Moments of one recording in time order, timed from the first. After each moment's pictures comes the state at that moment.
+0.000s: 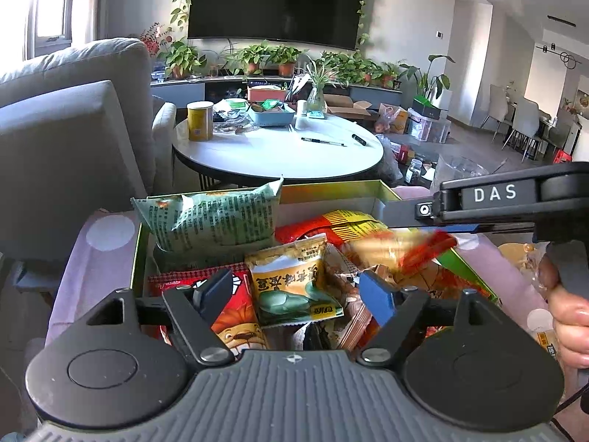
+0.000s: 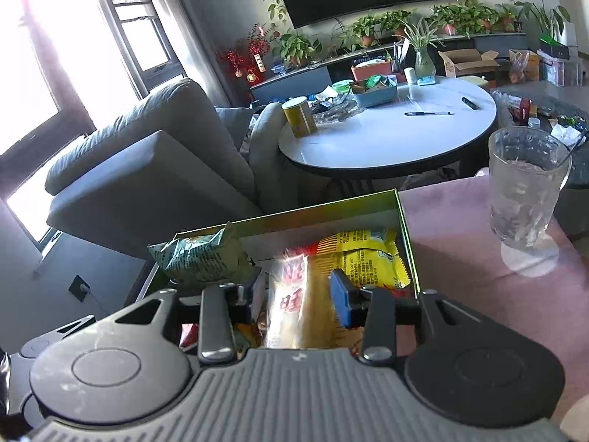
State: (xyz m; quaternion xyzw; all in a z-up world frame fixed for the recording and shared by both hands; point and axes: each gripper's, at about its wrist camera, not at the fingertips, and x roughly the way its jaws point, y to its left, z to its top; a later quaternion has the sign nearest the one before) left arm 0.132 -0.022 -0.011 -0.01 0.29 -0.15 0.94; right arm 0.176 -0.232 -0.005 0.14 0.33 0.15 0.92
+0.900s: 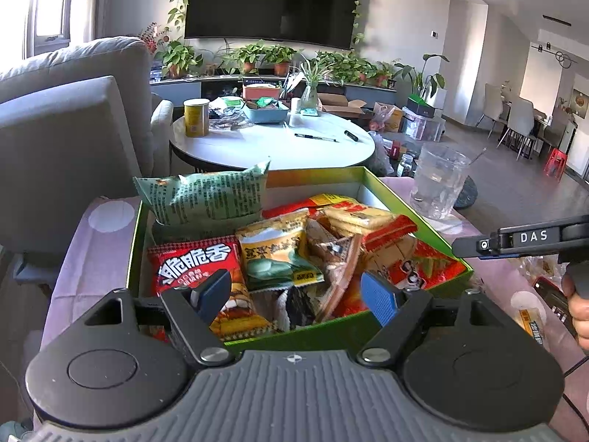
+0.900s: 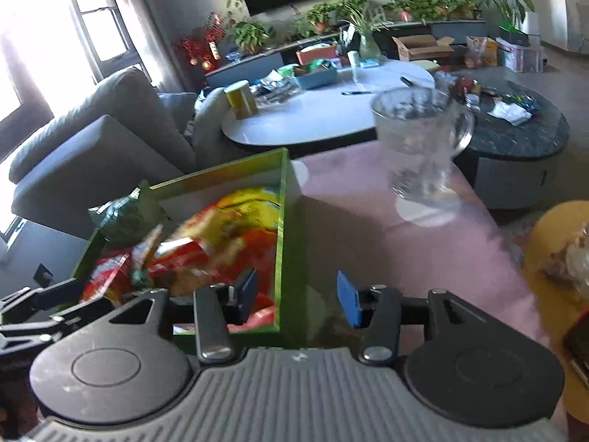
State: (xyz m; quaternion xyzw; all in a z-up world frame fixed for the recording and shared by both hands) left arm 0.103 -0.025 -0.012 -0.01 0.30 -0.16 0.94; right arm 0.142 -0.298 -0.032 0.12 0.36 0.09 0.92
